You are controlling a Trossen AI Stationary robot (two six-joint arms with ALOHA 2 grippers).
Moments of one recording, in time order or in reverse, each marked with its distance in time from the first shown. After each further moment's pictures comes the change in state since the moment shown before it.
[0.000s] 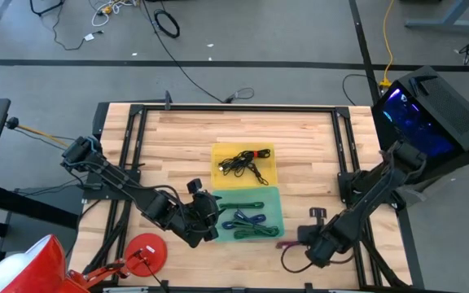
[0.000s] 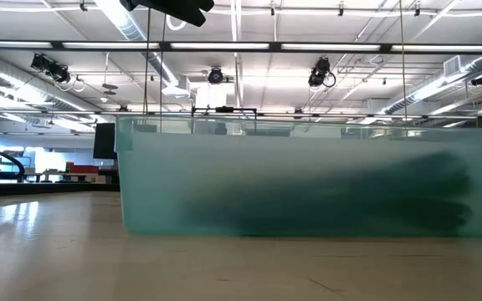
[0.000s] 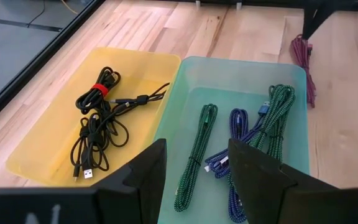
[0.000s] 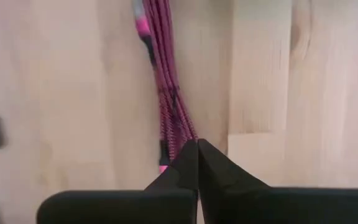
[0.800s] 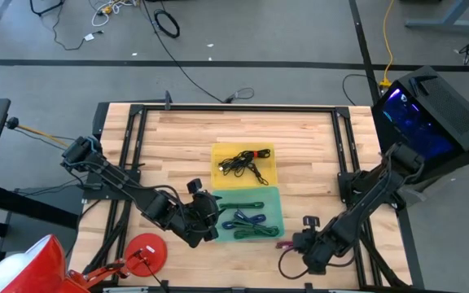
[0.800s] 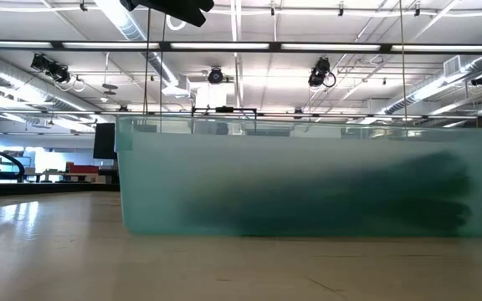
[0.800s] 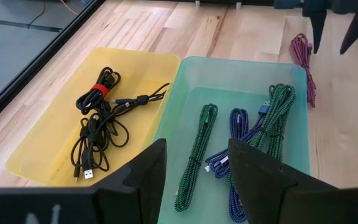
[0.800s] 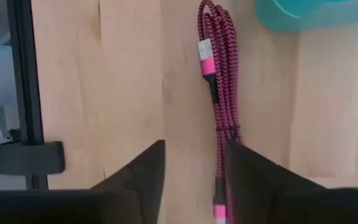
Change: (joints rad) left arm 0.000 0.000 0.000 0.000 0.000 0.004; right arm 0.005 0.033 0.004 0.186 -0.025 -0.019
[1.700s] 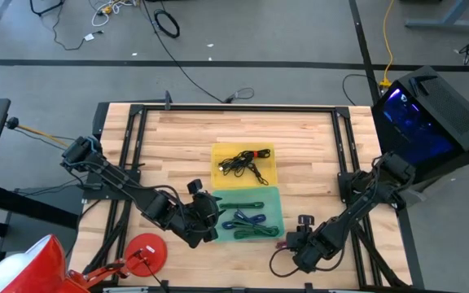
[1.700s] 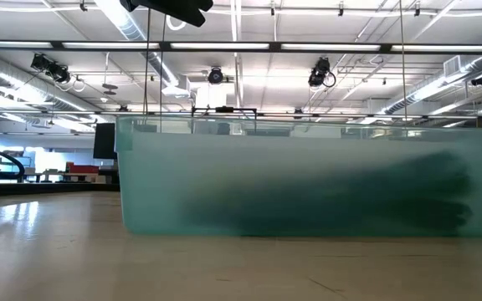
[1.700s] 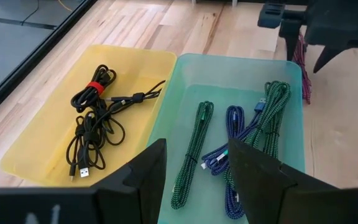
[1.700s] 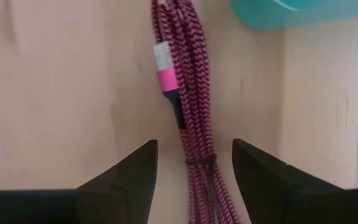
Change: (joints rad) left arm 0.000 0.000 0.000 0.000 0.019 0.000; right arm -0.034 0.136 0.001 0.032 0.053 -0.001
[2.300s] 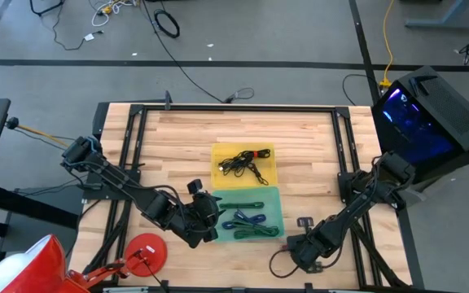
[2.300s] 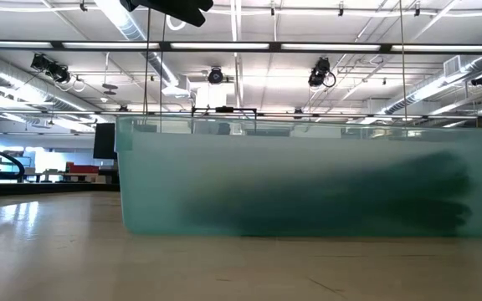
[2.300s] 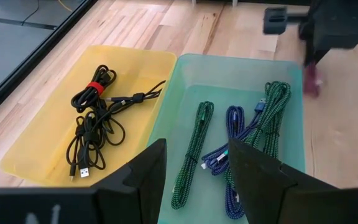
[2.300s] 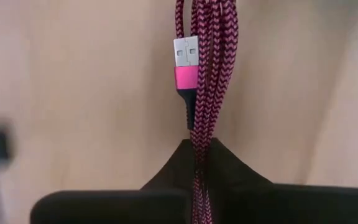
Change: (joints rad) left arm 0.000 0.000 0.000 0.000 0.000 0.000; right arm -0.015 -0.001 0.000 -0.008 -0.169 -0.133
